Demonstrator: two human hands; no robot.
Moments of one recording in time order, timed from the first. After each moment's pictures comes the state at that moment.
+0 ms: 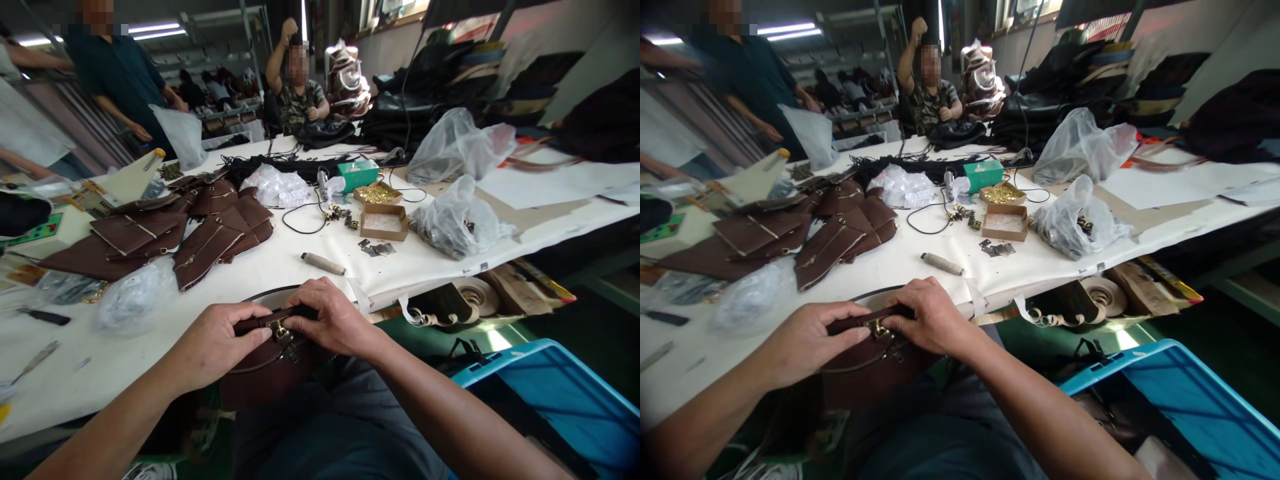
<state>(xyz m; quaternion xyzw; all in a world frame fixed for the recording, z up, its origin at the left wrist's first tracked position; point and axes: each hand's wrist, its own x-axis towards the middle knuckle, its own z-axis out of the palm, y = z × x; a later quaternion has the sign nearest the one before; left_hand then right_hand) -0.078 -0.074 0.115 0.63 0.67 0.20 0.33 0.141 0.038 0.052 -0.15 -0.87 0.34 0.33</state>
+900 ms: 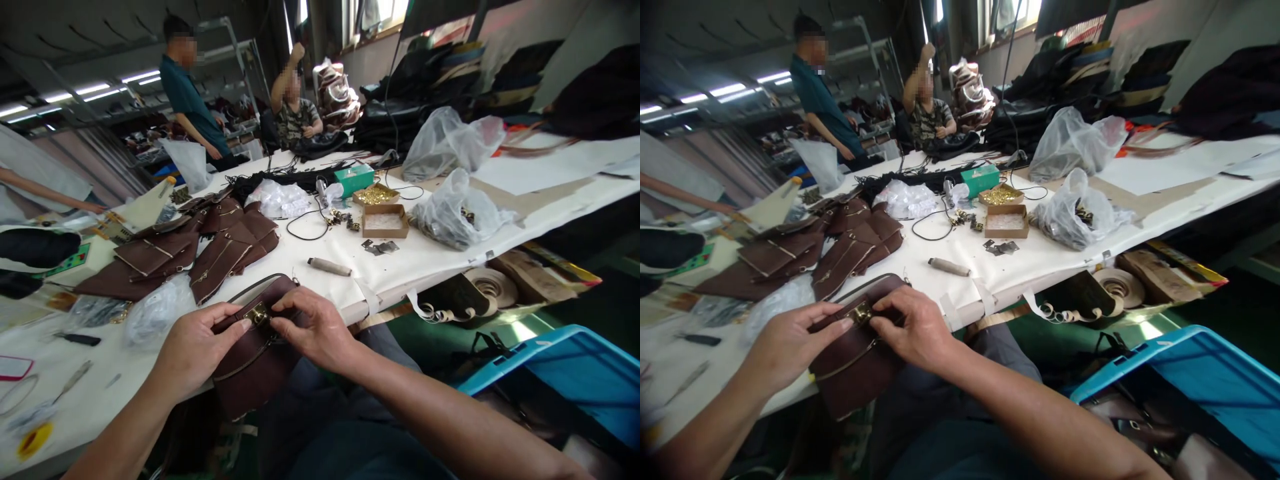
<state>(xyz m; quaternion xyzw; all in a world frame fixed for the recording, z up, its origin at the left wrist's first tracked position) -0.113 -0.098 0.123 0.56 0.76 0.26 0.20 0.096 -0.005 0.044 -0.20 -0.71 0.44 0.50</state>
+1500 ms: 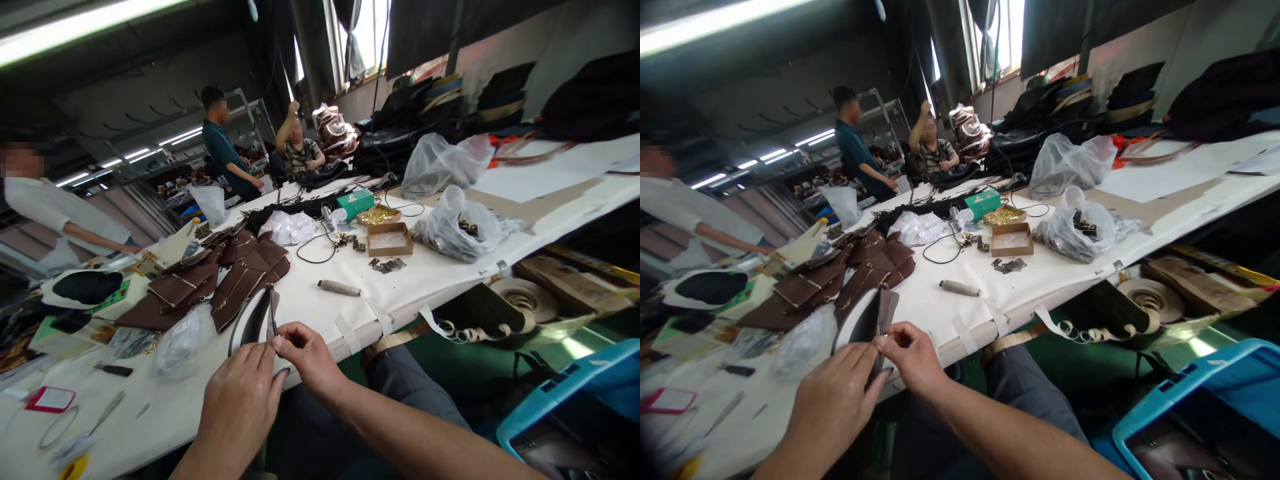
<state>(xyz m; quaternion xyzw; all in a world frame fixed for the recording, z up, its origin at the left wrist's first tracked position) -0.055 -0.126 0.108 0.74 0.62 0.03 -0.26 0.050 -0.036 0.029 -0.20 -0.38 0.78 0.45</state>
